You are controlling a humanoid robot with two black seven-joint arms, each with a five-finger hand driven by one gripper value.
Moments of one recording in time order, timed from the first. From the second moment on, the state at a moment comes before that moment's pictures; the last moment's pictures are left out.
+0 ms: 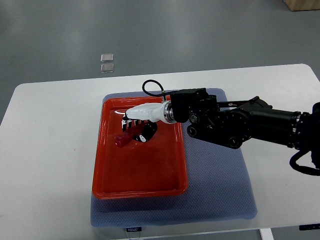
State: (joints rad) left arm -0.12 0.00 0.06 -0.16 0.12 0.01 0.01; right arm 1.16 0.00 0.00 0.88 -1.27 0.15 0.04
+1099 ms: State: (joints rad) left arm -0.12 0.00 0.06 -0.16 0.12 0.02 0.01; right arm 1.06 -0.13 0.45 0.88 -0.89 0.10 0.10
